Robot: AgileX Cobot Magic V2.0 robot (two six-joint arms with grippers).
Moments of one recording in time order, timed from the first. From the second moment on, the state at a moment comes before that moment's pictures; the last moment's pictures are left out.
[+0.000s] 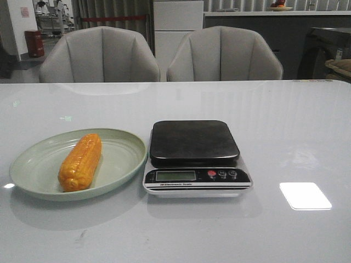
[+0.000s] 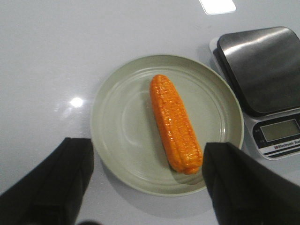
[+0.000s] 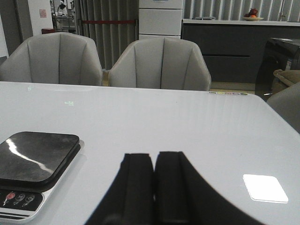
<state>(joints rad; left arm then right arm) -0.38 1.10 -0.71 0.04 0.40 -0.20 0.08 -0.01 0.03 -0.02 0.02 0.05</state>
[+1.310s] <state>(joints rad) -0.48 1.81 -1.21 -0.03 0.54 -0.20 0.08 -0.01 0.03 -0.02 0.02 0.05</state>
